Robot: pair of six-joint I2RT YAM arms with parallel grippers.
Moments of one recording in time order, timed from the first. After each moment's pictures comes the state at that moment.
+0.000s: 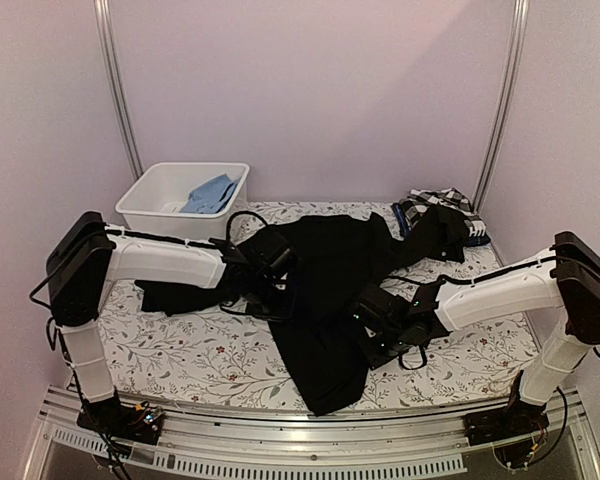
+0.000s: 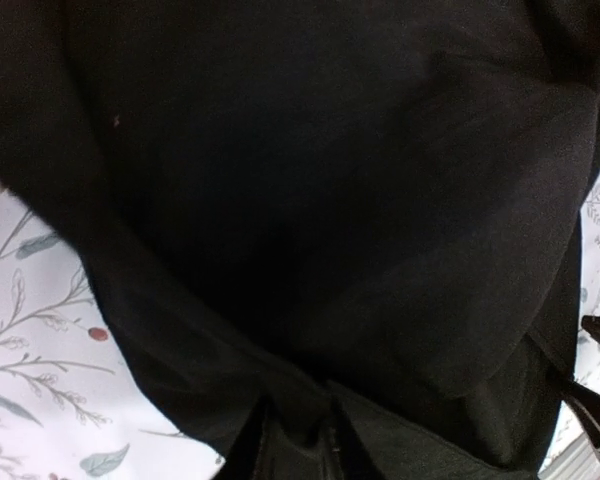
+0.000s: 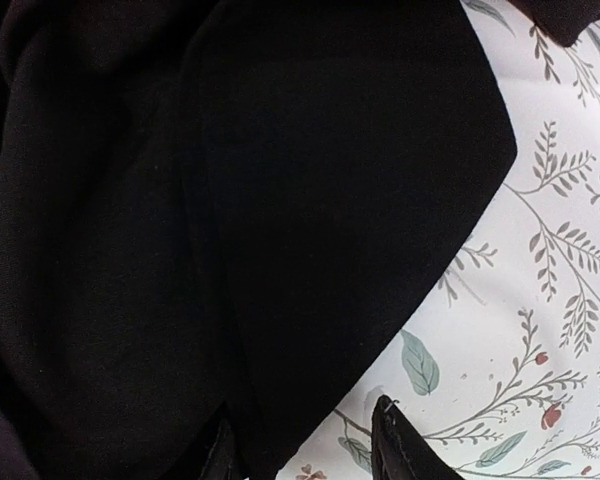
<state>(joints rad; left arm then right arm) -0.92 1.90 1.25 -0.46 -0.05 -0.67 1.07 1.67 0.90 -0.46 0.21 0.51</state>
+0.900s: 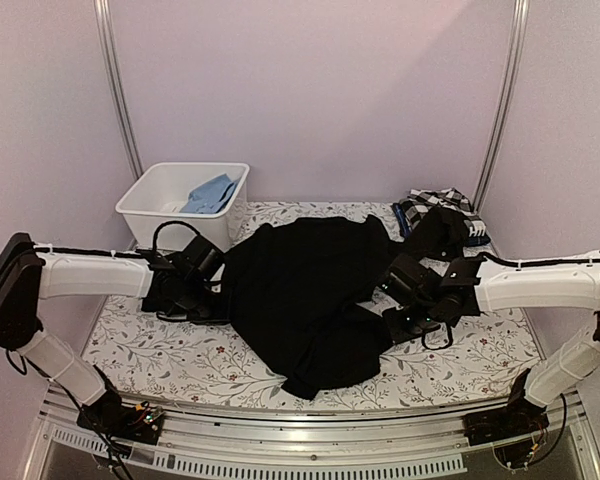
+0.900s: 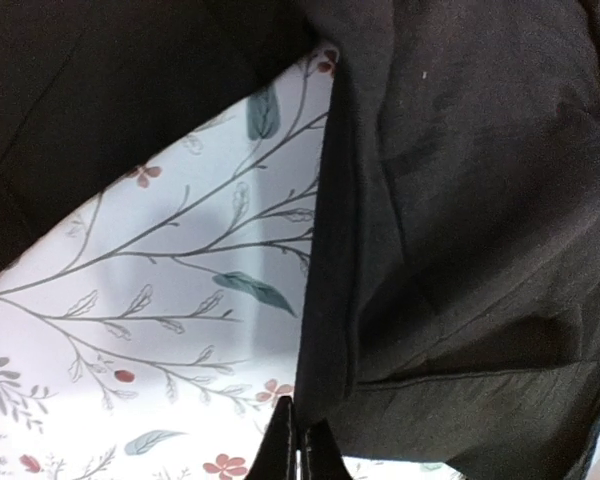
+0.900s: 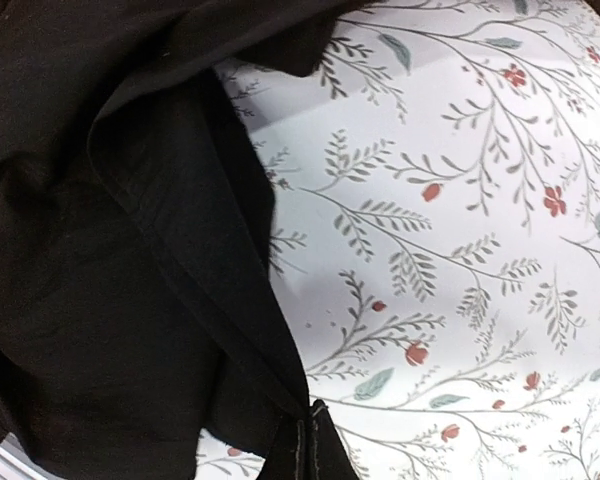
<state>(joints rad) -0.69 1.52 0.83 -0.41 0.02 -0.64 0.97 1.48 0.92 -0.65 0.27 0.63</state>
